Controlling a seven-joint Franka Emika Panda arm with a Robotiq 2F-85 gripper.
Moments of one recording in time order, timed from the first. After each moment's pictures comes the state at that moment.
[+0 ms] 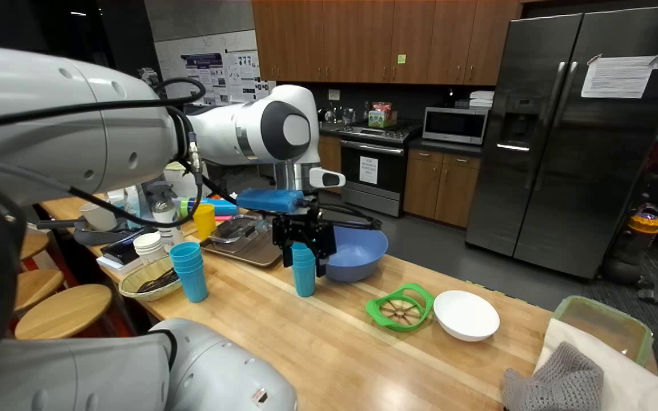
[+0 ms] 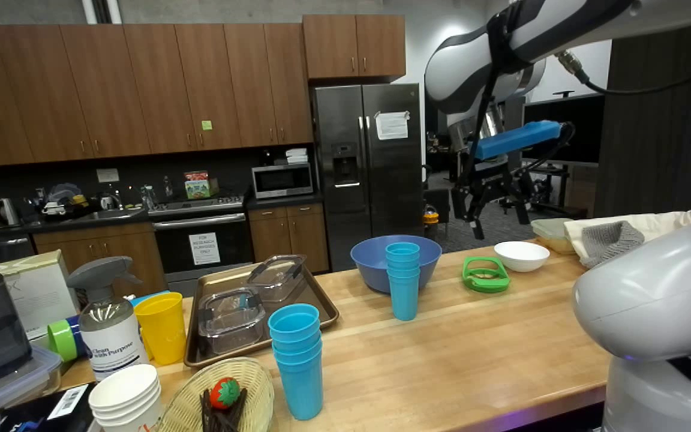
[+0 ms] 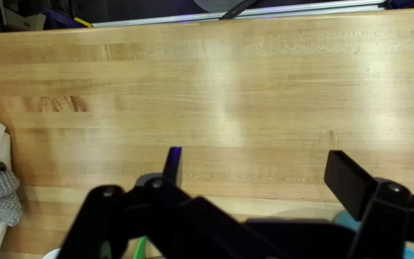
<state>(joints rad) 0.02 -0.80 0.16 -2.56 -0.02 1.54 0.22</state>
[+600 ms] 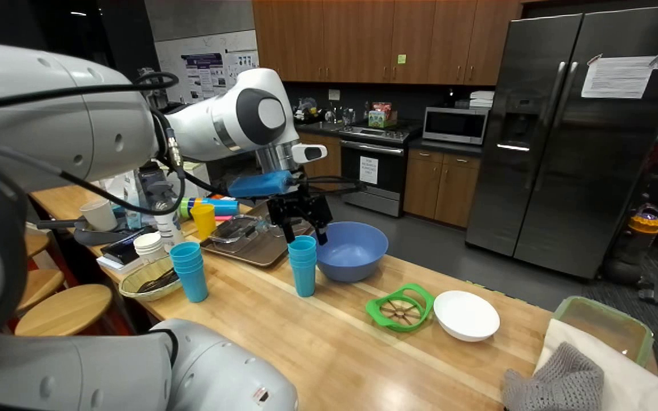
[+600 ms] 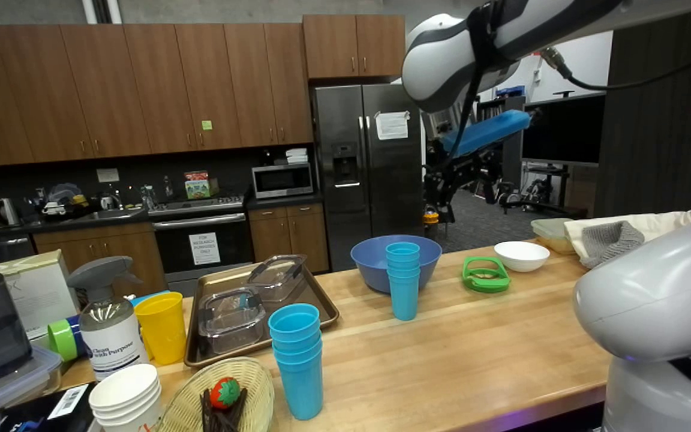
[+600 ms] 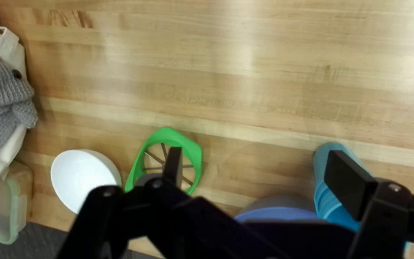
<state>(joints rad) 0.04 -0.78 0.26 -2.49 -0.07 1.68 0.24</state>
